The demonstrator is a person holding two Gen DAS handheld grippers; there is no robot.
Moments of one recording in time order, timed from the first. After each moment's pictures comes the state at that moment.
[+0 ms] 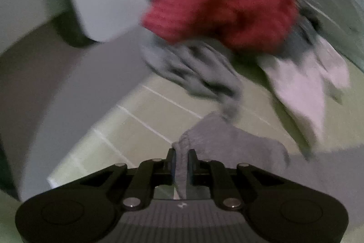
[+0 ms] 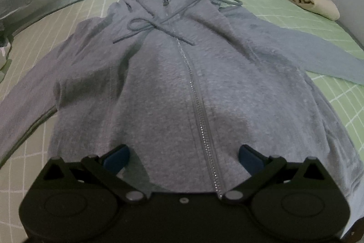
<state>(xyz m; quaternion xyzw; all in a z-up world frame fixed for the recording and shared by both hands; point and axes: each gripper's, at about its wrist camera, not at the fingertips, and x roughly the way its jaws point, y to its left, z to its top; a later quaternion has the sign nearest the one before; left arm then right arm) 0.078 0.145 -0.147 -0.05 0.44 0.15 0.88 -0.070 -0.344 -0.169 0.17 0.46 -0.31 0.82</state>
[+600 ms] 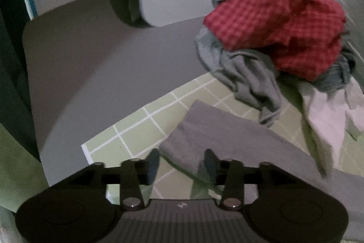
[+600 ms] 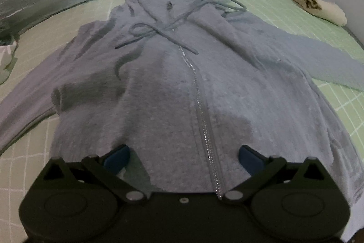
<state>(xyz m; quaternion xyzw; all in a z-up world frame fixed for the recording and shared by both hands) 0.051 0.173 -0.124 -0.13 0.44 0.22 0.86 -0.072 -0.355 -0.168 0.16 0.45 -0.27 0.84</state>
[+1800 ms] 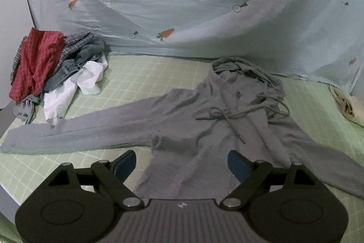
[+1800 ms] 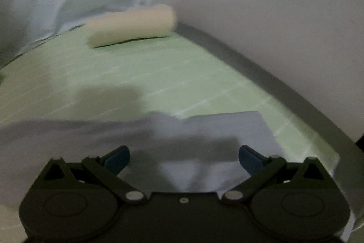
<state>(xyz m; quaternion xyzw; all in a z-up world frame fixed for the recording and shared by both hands) -0.120 -0.297 -0.034 0.04 0.37 -0.09 0.92 -0.293 -0.794 -0.185 0.18 0.35 -0.46 0.80</state>
